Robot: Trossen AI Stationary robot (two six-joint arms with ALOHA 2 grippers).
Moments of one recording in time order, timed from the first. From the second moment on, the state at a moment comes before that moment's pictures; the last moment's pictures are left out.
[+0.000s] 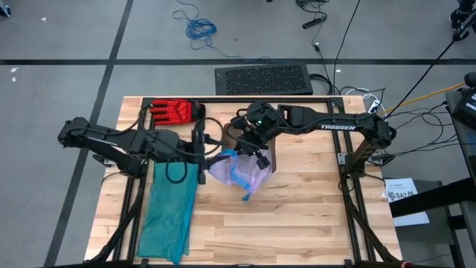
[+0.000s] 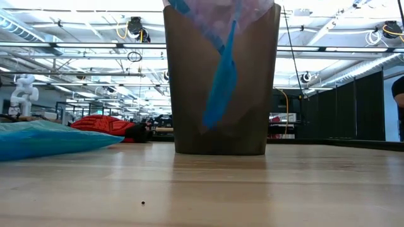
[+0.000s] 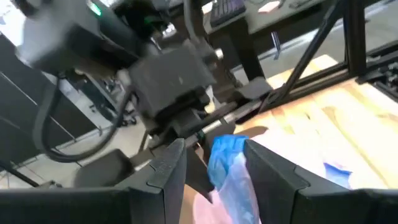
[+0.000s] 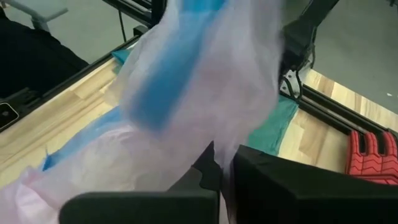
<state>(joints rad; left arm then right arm) -0.22 1.20 1.20 -0.20 -0.32 0.42 -0.10 1.69 1.65 -0.58 -0.42 -0.53</state>
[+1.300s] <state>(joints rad) -0.34 1.20 1.37 -0.22 -0.36 0.49 -0.15 1.69 1.65 -0.63 -0.37 -0.51</state>
